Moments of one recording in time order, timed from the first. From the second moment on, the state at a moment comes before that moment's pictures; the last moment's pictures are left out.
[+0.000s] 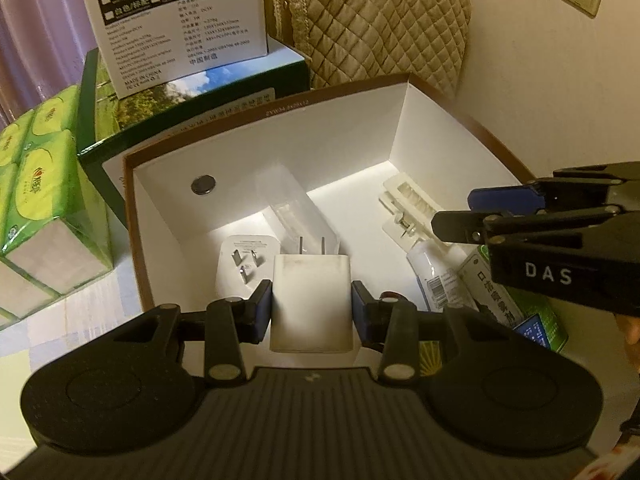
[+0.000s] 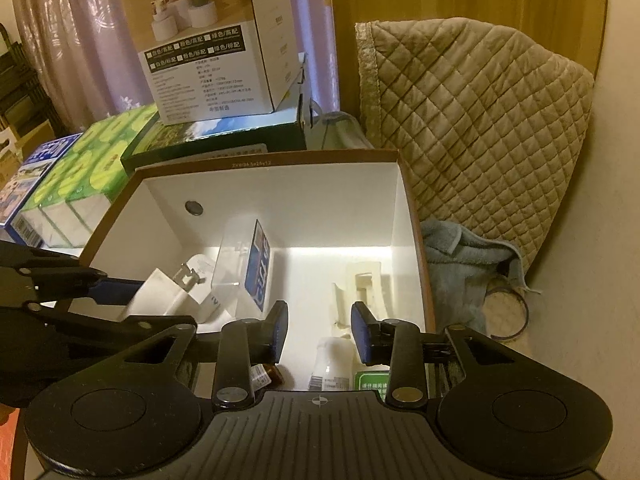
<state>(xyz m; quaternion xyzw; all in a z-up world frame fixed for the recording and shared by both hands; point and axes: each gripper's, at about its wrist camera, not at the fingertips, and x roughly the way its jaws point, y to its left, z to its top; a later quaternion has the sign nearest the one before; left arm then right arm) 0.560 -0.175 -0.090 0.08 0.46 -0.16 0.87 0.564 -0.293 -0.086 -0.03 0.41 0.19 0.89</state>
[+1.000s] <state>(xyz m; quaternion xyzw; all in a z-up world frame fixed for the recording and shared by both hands) 0.546 -0.167 -0.081 0.08 0.45 -0.16 0.88 0.535 -0.297 -0.078 -0.03 0.41 0.20 0.89</state>
